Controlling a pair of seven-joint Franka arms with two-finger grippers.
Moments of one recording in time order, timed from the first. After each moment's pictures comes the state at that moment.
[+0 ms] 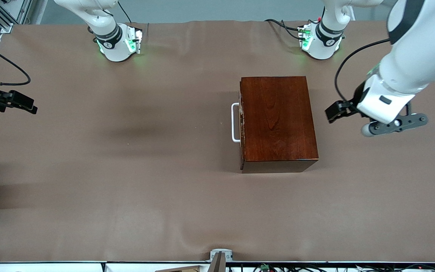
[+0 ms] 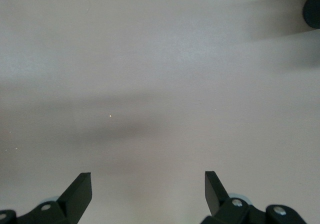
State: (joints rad) left arm -0.20 0.24 -0.13 -1.33 0.00 1.55 -0.54; right arm -0.07 0.03 0.01 -1.60 0.00 1.58 0.01
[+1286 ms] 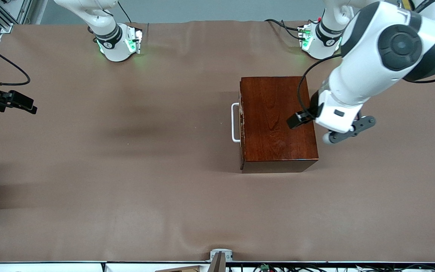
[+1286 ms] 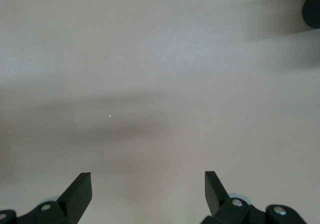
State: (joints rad) left arm -0.32 0.32 -0.14 -1.32 -0.08 1.60 -0.83; right arm -0.07 0.03 0.00 -1.60 0.00 1.58 0.01
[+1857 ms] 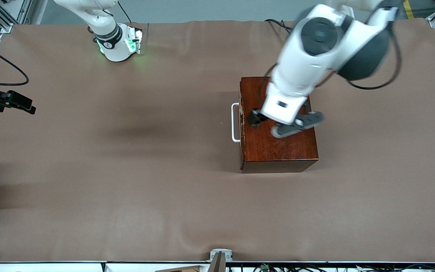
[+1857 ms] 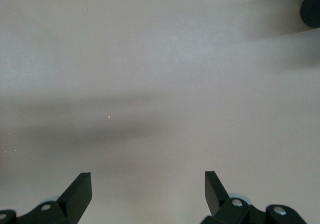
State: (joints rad) left arm -0.52 0.38 -0.13 -1.32 0.01 1.74 -0.97; right arm -0.07 0.03 0.00 -1.60 0.00 1.58 0.01
